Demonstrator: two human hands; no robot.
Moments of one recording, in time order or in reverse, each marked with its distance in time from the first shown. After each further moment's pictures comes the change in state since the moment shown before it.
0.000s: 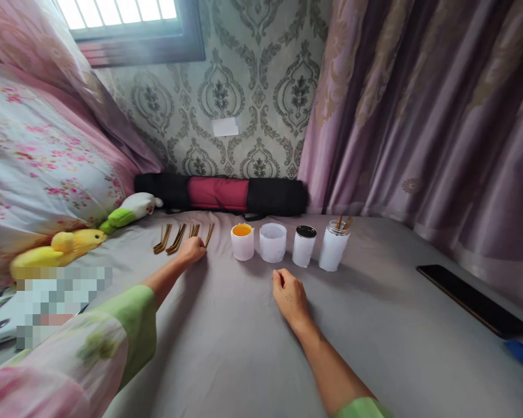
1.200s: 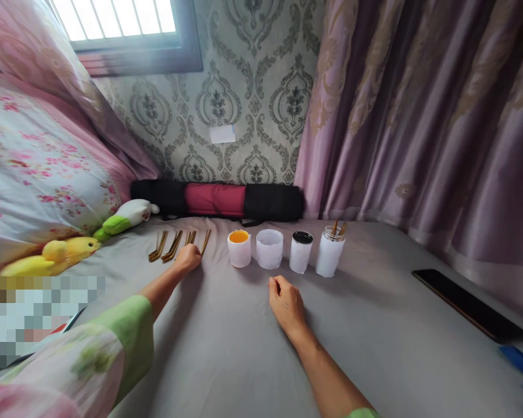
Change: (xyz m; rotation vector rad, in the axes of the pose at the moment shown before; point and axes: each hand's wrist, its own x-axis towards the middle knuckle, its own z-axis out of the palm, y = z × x) left_hand 0.001 -0.001 0.005 -0.005 0.029 -0.011; right_hand -0.001 0.001 0.001 -0.041 -0.004 0.006
